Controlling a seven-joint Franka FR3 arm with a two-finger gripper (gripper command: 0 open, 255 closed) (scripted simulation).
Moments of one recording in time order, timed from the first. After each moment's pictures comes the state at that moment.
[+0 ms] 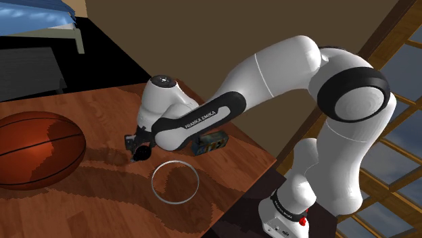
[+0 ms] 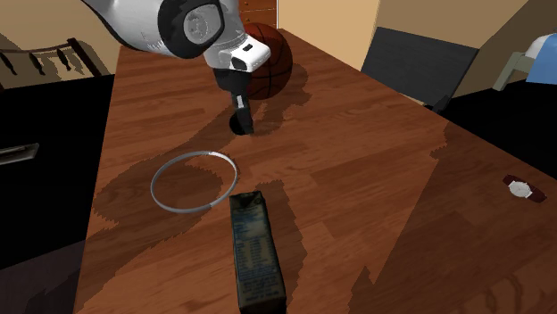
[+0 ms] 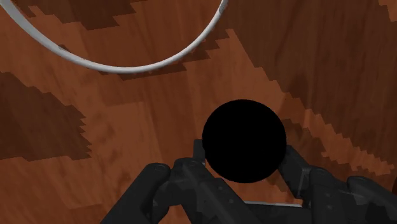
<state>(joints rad) 0.77 0.29 -0.23 -2.13 0.05 2.61 0.79</state>
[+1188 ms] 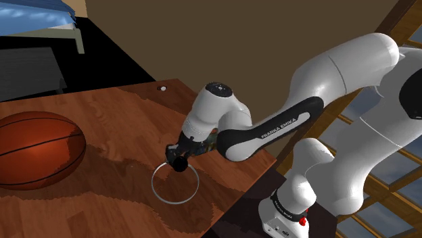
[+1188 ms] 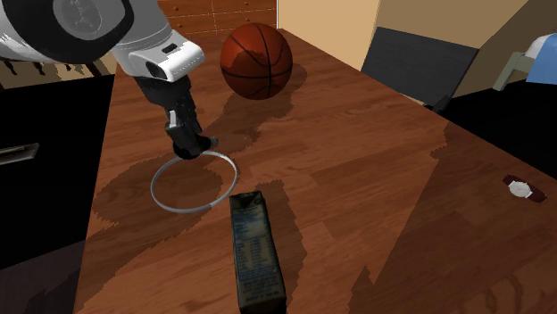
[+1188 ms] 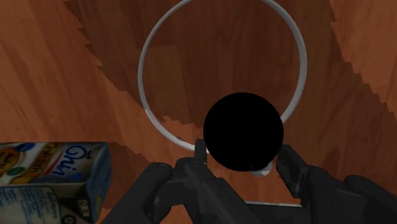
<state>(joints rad) 0.80 -0.19 -0.24 -2.63 -0.17 2.64 0.98</state>
